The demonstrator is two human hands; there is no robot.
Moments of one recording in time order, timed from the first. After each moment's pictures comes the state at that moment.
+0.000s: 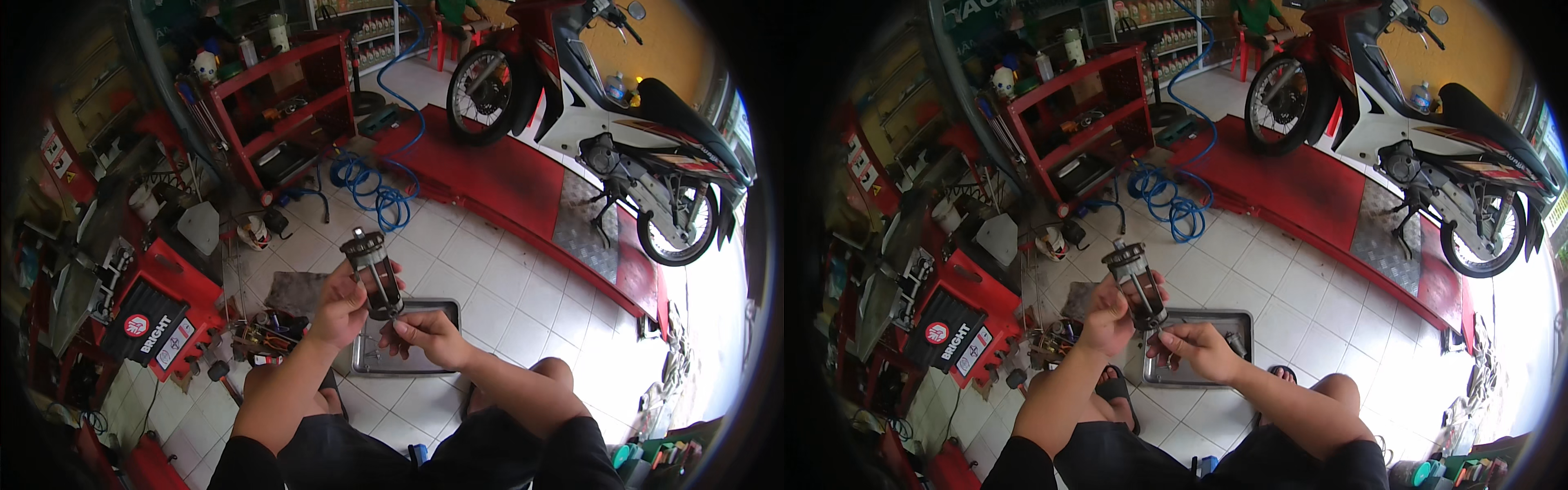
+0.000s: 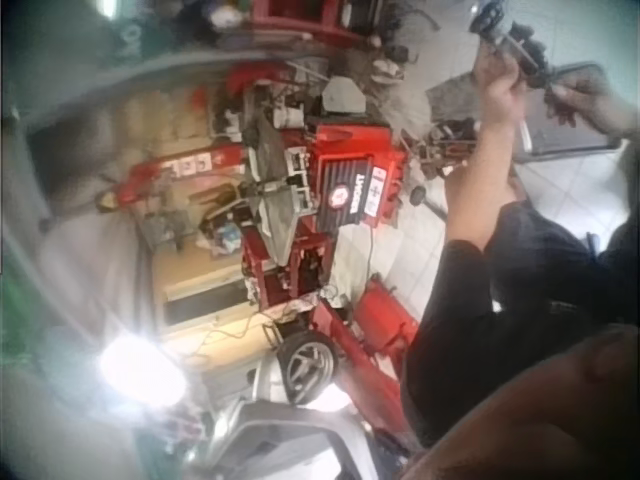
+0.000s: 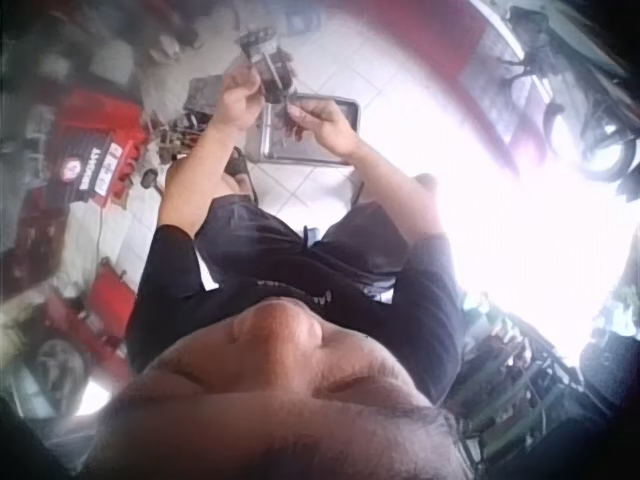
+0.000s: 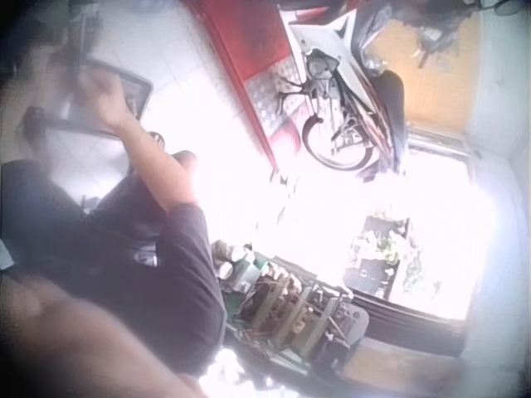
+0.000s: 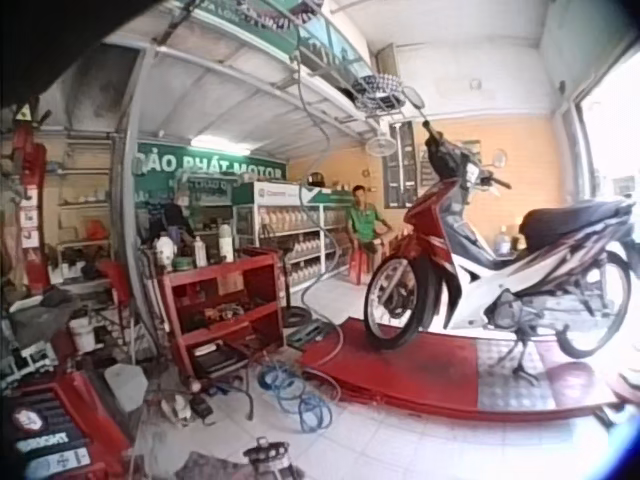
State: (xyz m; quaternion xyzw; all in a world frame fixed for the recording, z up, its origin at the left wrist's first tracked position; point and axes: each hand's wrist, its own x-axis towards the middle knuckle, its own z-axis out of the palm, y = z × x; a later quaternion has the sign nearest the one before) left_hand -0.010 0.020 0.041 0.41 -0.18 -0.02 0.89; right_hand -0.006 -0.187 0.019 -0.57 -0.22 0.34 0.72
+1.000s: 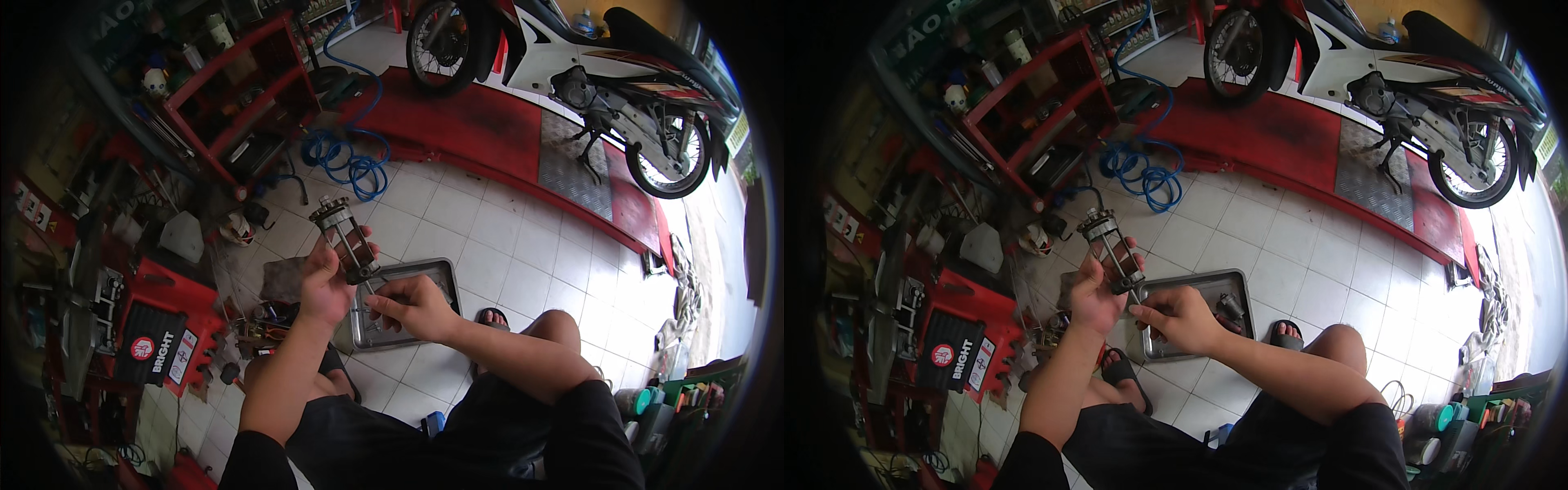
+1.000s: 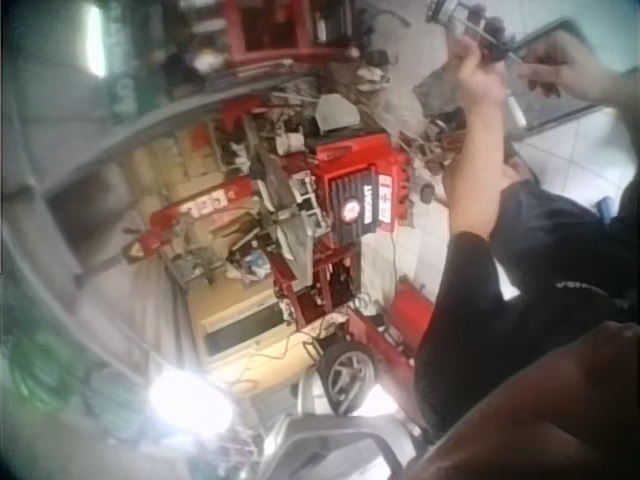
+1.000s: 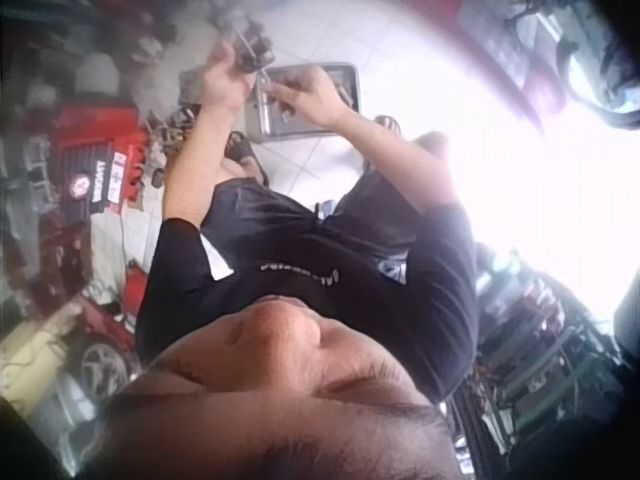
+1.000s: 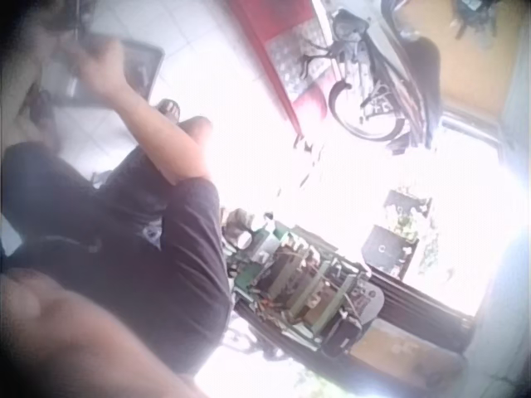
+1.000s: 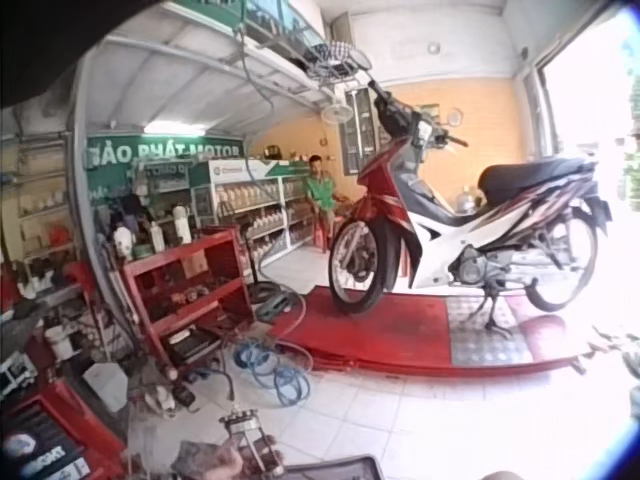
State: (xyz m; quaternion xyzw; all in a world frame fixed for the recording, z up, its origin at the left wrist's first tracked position) left_hand 0.004 -0.002 0.017 0.39 -0.12 -0.04 0.91; right_hand -0.017 -0.196 0.030 -0.66 -0.14 0.27 0.69
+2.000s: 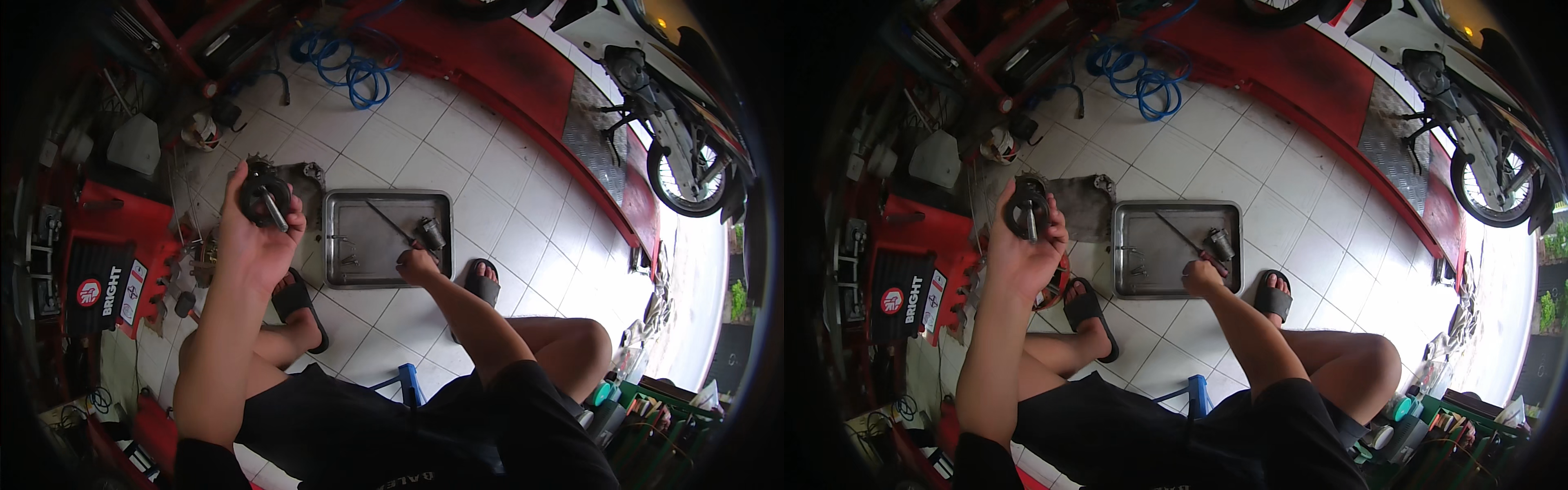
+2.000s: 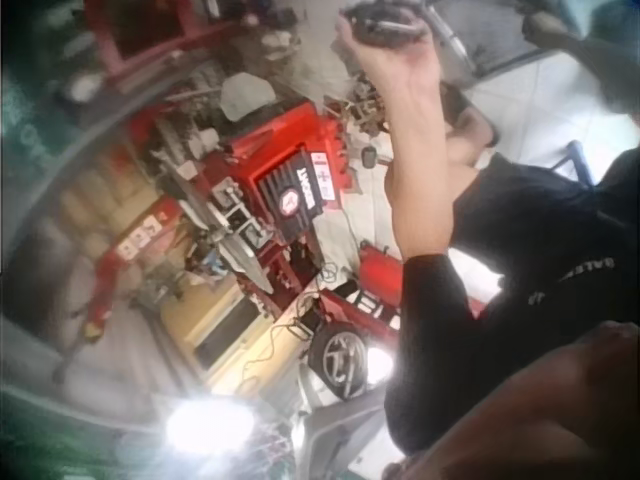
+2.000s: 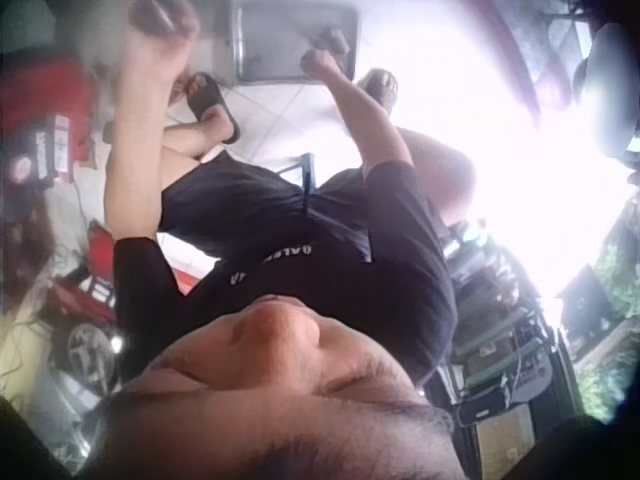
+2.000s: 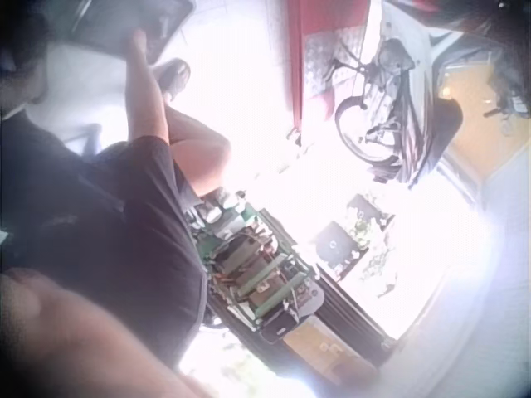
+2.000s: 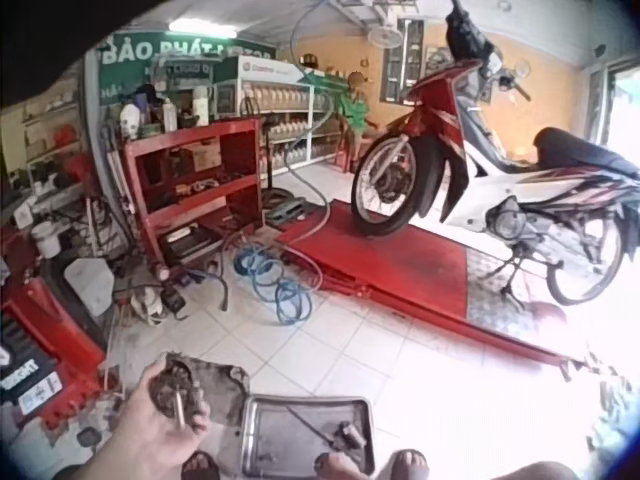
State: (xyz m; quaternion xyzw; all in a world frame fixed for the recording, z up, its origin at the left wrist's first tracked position) left_hand 0.004 0.072 0.003 0.25 0.34 -0.02 0.90; right_hand 0.009 -0.210 -0.343 -0.91 -0.12 0.32 0.23
